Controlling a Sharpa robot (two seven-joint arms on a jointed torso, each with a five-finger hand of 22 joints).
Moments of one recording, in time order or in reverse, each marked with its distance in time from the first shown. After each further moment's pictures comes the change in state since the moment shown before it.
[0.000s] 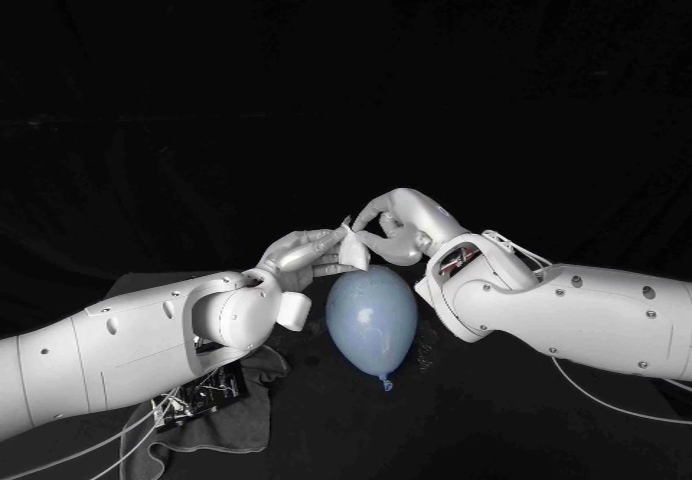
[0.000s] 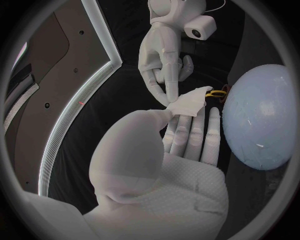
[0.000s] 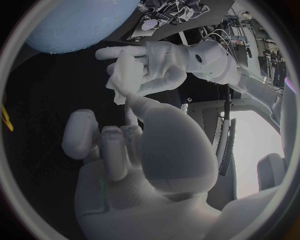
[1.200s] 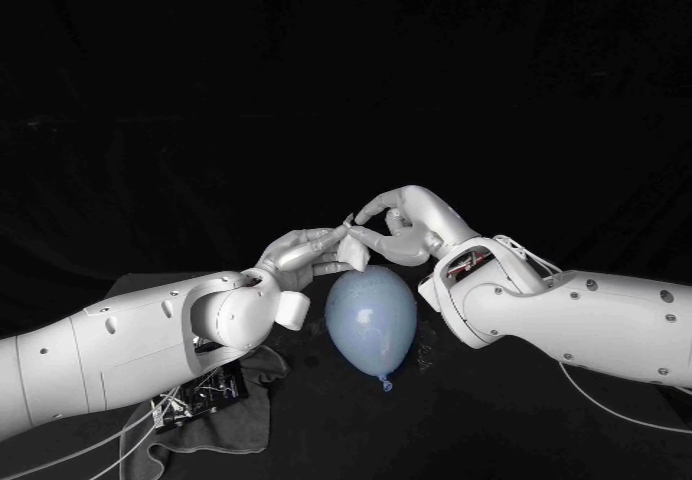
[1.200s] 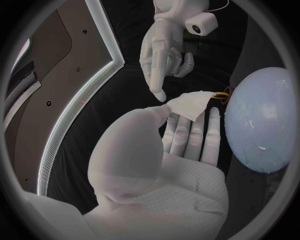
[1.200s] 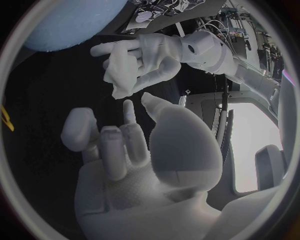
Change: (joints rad) left arm 0.001 0.000 0.001 -0.006 0.010 0.026 0.011; left_hand -0.002 -0.035 -0.080 -0.025 0.000 0.020 -0.020 0.017 0.006 -0.002 -0.006 0.013 0.002 -0.025 -0.003 0.053 0.036 0.000 0.003 -0.003 0.005 0.002; right arm -0.002 -0.036 -0.001 0.046 0.061 -0.073 0.059; right_hand -0.203 -0.100 -0.097 0.107 0.004 -0.081 0.041 -0.055 -0.021 -0.004 0.025 -0.072 0.000 0.002 0.021 -0.001 0.000 0.000 -0.045 0.030 -0.067 0.000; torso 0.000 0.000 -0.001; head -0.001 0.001
